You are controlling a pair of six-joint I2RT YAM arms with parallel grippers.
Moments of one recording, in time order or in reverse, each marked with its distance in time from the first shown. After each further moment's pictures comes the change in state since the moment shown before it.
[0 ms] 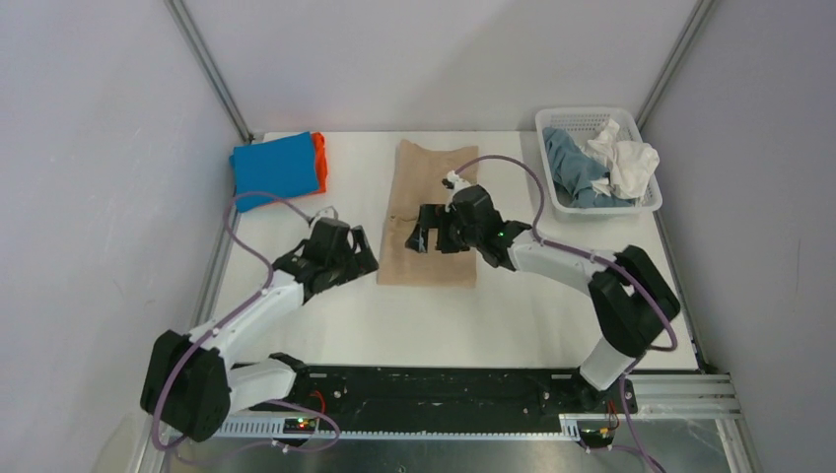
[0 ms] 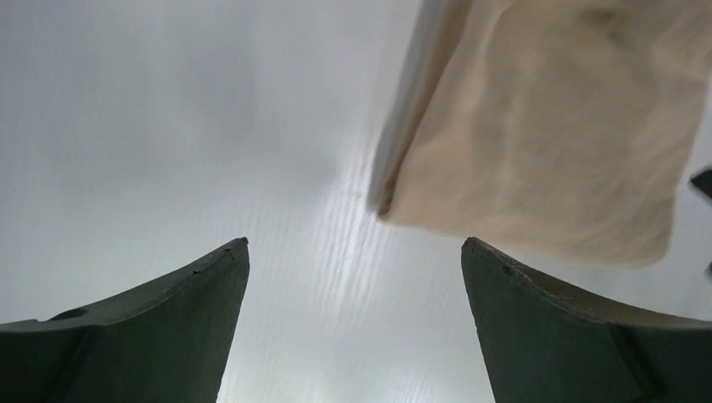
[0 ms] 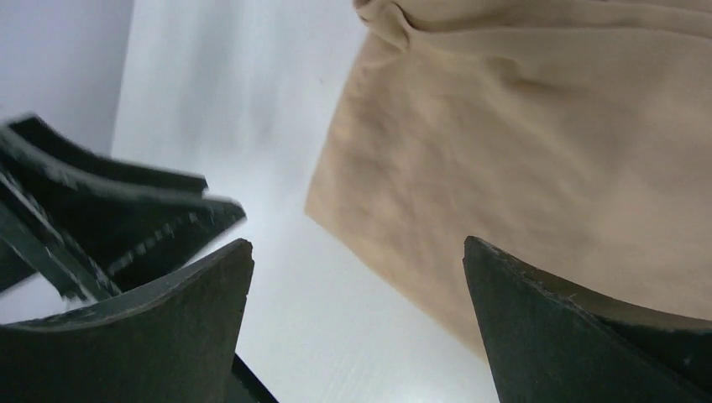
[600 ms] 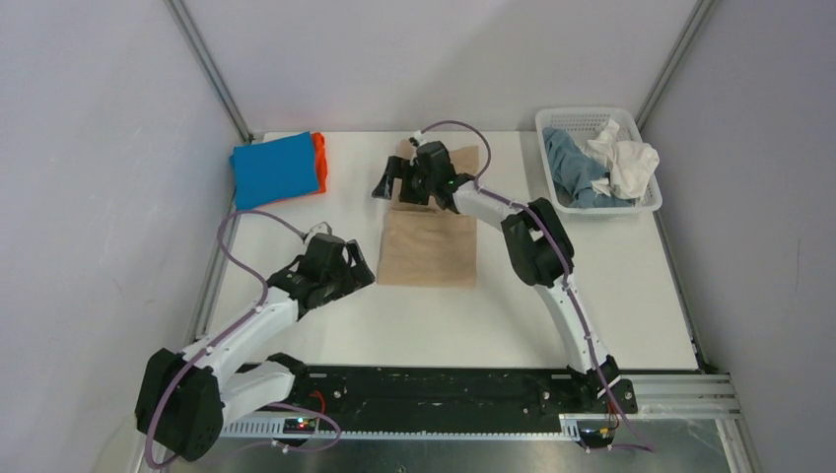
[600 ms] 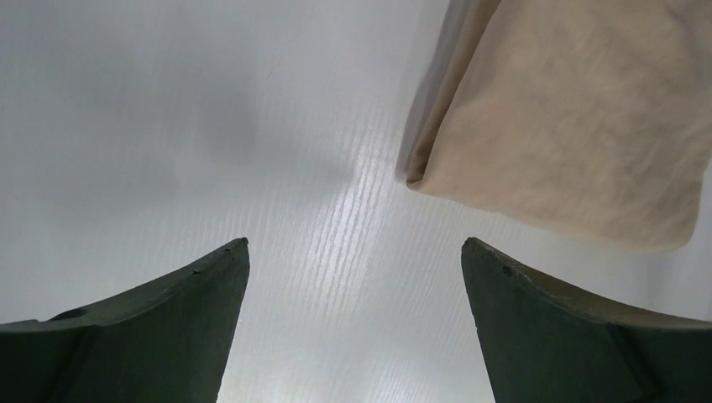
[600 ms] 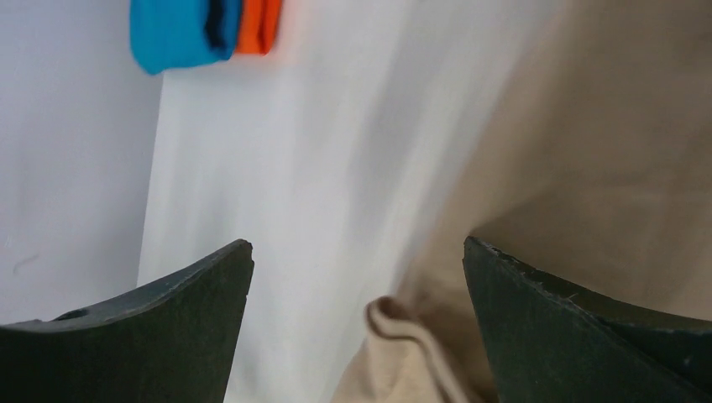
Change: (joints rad) left arm 0.000 -0.145 -0.156 -0.007 0.010 -0.069; right arm -0.084 0.771 0.839 0.013 -0.177 0.067
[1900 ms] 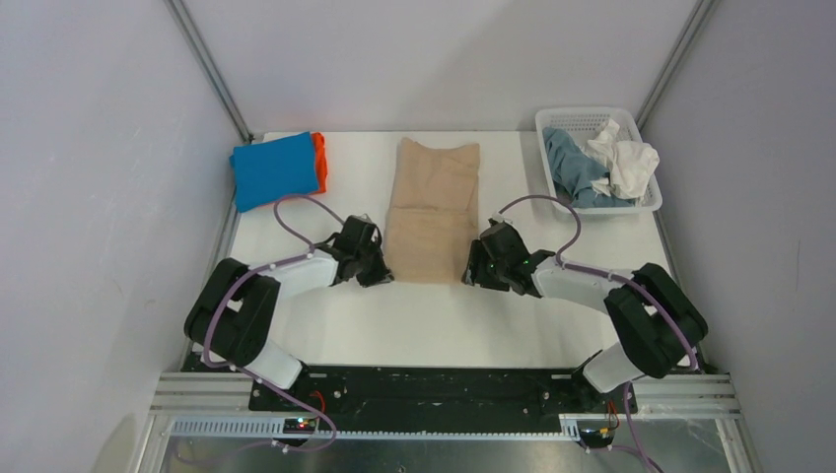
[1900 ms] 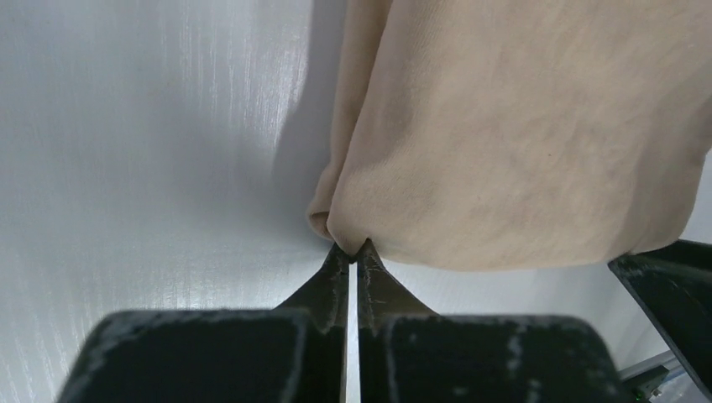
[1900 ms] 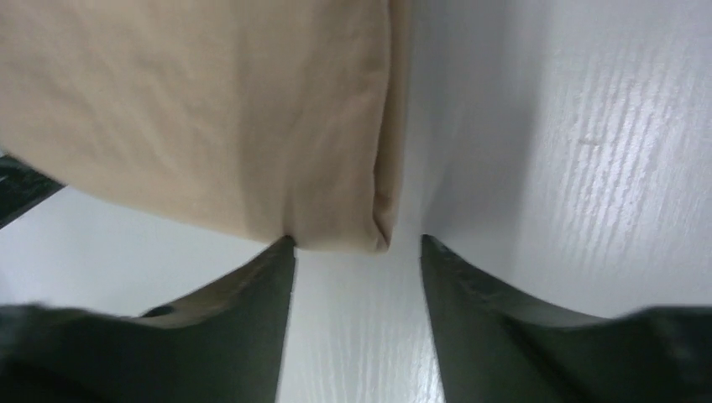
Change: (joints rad) left arm -0.041 0.513 0.157 0.249 0.227 0.001; right arm 0.024 -0.909 -1.159 -0.137 0.369 0.056
